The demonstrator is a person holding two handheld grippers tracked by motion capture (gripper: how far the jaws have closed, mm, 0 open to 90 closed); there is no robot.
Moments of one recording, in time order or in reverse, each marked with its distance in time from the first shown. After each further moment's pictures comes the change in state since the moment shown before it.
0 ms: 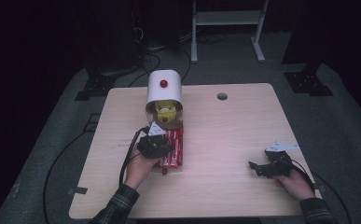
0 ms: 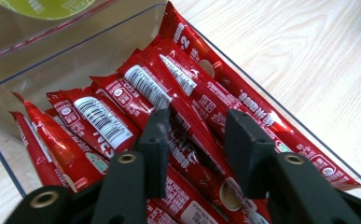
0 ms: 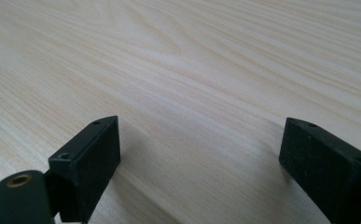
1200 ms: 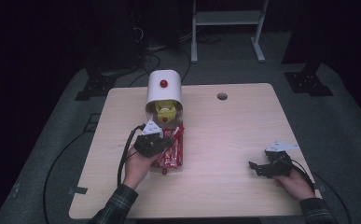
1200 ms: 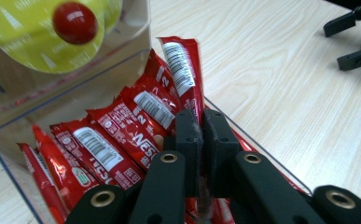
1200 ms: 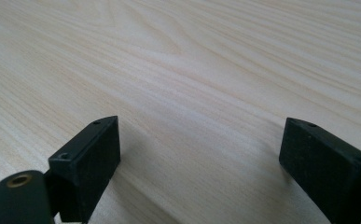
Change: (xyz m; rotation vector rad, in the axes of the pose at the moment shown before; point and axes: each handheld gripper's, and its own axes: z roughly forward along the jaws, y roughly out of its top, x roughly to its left) left arm -0.002 0.009 -0.023 -0.111 -0.061 0.011; right arm 0.000 0.000 0.000 0.000 0.000 -0.001
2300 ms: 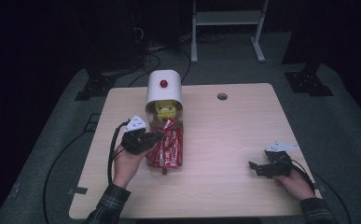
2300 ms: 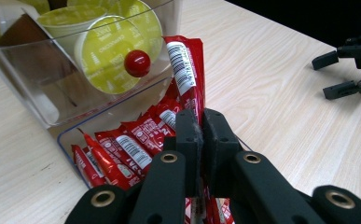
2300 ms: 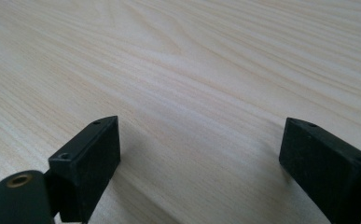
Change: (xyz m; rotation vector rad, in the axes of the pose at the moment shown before) left arm 0.015 0.004 -0.037 -0.088 0.007 -0.045; right arm 0.000 0.000 0.000 0.000 0.000 0.000
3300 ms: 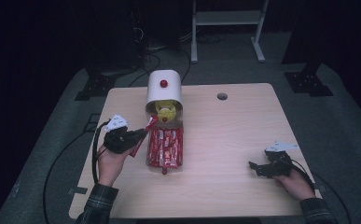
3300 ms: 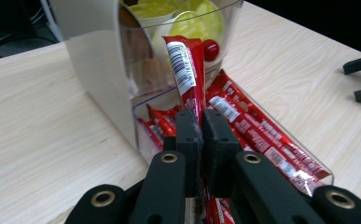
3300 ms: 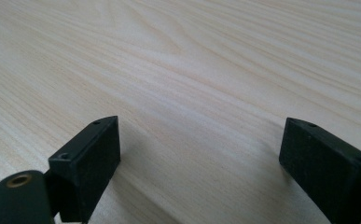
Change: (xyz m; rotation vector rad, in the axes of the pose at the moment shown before) left arm 0.032 -0.012 -0.033 -0.008 0.088 -0.049; right arm 0.000 0.000 0.000 0.000 0.000 0.000
